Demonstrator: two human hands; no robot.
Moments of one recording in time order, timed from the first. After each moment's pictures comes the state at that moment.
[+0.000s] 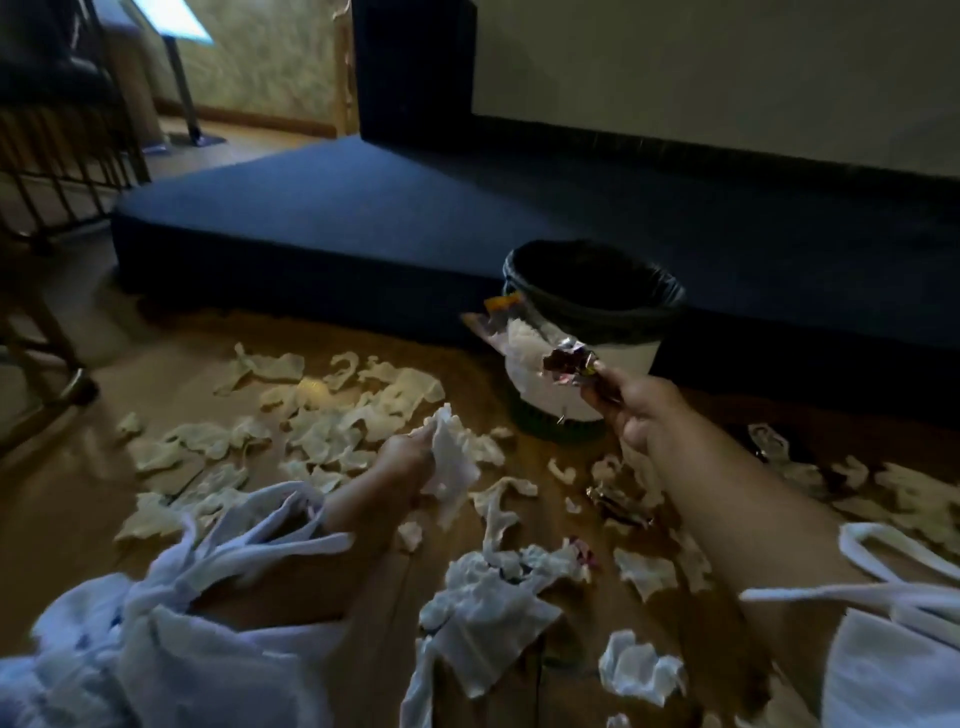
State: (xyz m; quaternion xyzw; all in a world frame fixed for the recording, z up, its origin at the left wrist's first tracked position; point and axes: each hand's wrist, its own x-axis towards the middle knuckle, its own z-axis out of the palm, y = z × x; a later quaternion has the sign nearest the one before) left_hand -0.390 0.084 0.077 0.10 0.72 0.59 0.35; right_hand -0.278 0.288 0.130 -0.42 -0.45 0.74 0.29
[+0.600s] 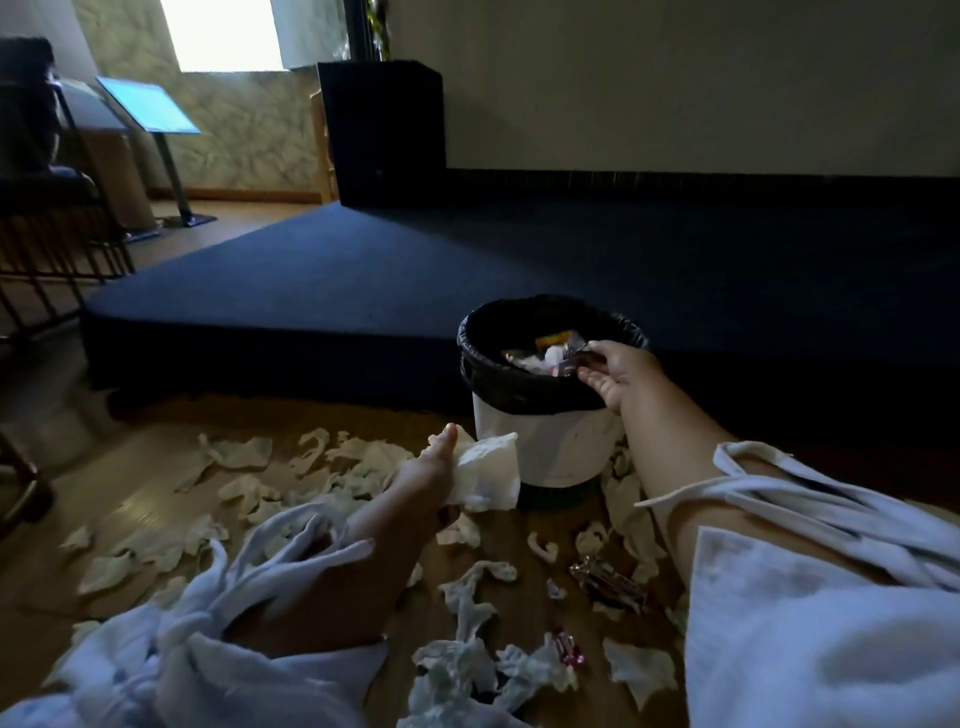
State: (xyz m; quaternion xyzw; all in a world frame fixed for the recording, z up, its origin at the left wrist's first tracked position) left_hand -0.387 0.207 0.130 -0.03 0.72 0.62 0.33; right_hand -0.325 0.408 0.182 -0.38 -0.43 0.75 0.33
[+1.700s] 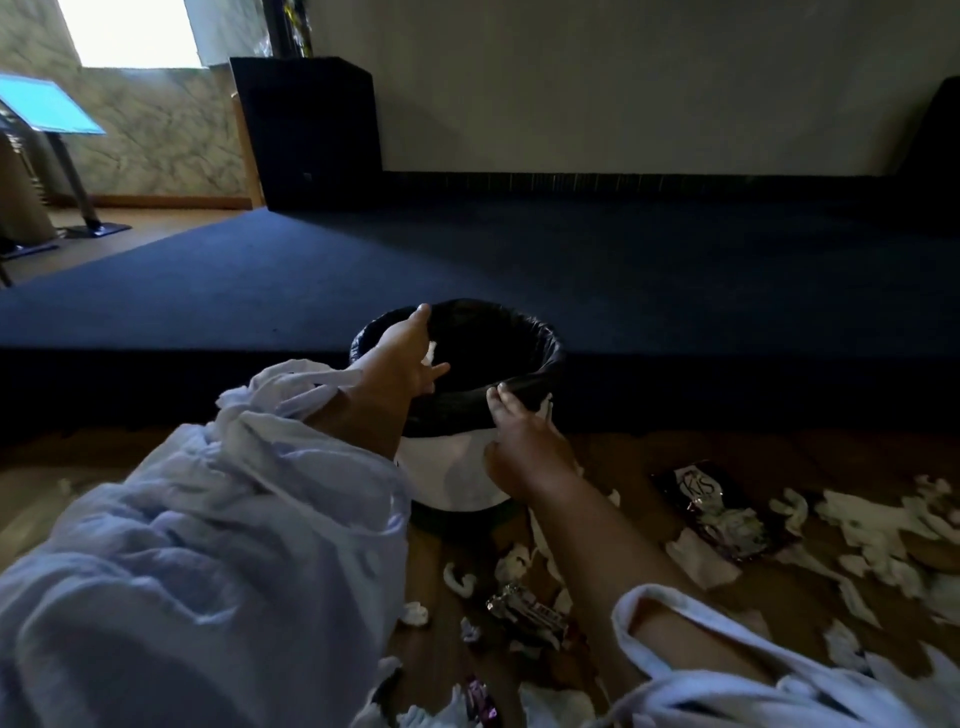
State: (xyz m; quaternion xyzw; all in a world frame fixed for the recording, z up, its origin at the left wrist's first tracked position) left_hand -0.421 0.383 0.194 0.09 0.62 0.71 0.33; right_hand -0.282 0.423 0.121 -0.34 -0.92 0.19 0.09
